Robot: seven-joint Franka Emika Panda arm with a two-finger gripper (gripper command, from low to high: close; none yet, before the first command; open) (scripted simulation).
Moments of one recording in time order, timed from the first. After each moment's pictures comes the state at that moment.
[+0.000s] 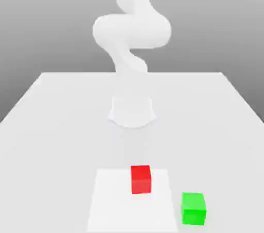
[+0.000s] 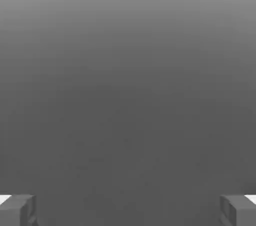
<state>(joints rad) 0.00 -0.72 0.01 -2.36 -0.01 2.35 0.80</state>
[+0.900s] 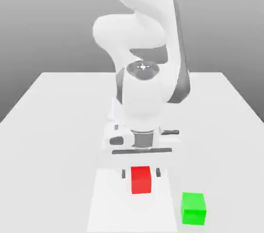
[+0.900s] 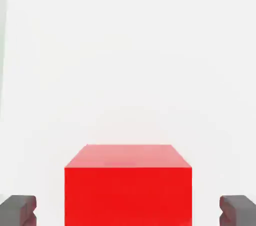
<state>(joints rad) 0.03 0.22 0.02 -2.79 -0.03 3.02 0.81</state>
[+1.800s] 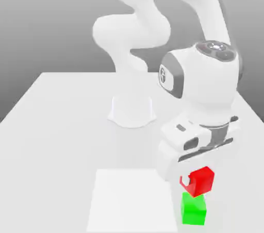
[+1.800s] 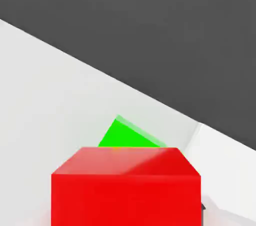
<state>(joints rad) 0.14 0.25 0.15 -2.50 -0.10 2.75 0.68</state>
